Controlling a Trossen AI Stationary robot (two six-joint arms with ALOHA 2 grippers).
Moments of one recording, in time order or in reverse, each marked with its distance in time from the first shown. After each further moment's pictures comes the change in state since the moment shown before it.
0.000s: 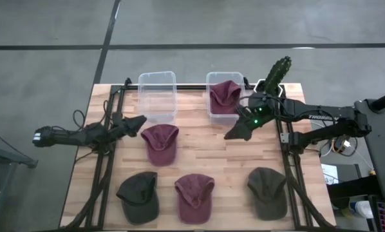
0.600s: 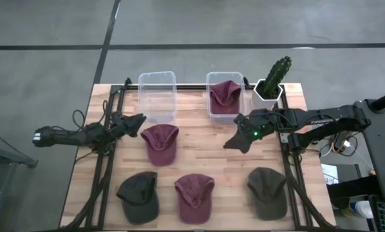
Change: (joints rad) left arm 0.000 0.000 0.000 0.007 -0.035 -0.068; right arm 0.234 0.001 -0.006 0.001 0.307 0.148
